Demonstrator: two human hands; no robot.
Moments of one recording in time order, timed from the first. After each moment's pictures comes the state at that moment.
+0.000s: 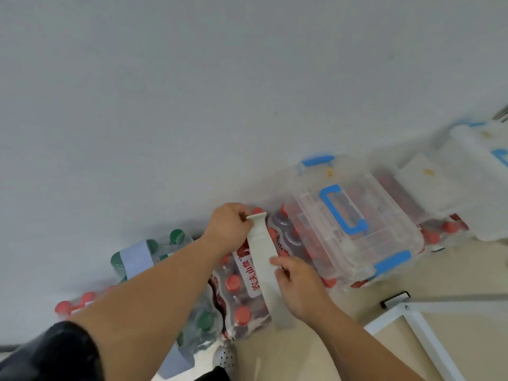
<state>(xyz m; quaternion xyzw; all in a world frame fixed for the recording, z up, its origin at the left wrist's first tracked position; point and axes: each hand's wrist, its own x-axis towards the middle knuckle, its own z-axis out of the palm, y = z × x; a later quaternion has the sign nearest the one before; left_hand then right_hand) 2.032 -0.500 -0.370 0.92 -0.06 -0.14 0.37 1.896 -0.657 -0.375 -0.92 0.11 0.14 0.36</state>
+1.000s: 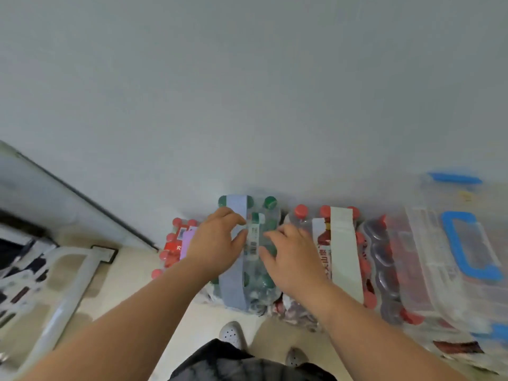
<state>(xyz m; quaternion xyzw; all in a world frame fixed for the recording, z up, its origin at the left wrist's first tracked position) 1.880 -0.354 -0.350 0.97 0.08 0.05 0.24 1.918 -0.541 -0.366 -0.93 -0.25 0.11 0.24</state>
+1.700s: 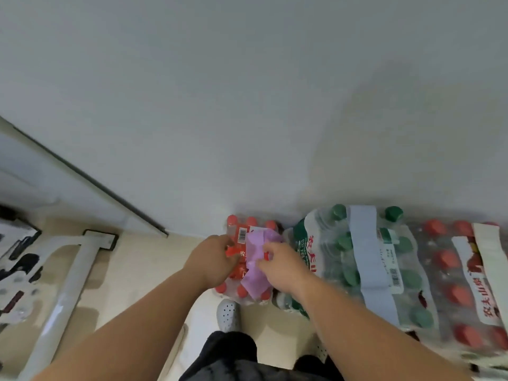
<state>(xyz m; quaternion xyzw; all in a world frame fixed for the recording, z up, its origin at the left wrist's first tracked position) 1.857 -0.073 -0.475 0.91 0.16 -0.23 0.31 1.905 -0.254 -0.456 -0.86 -0.02 0.42 0.29</state>
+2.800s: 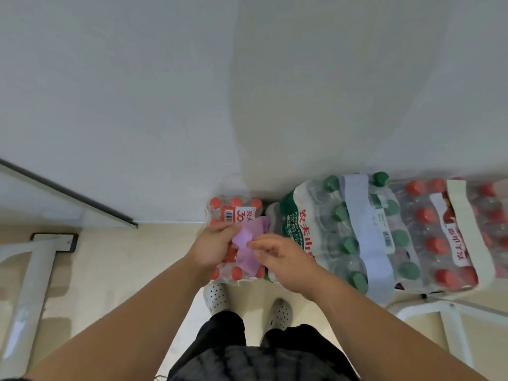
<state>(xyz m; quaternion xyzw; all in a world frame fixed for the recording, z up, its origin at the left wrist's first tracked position) 1.861 -0.082 -0.489 0.58 0.31 -0.25 0.71 1.871 -0.267 -0.451 -0.81 -0.01 0.38 0.44</state>
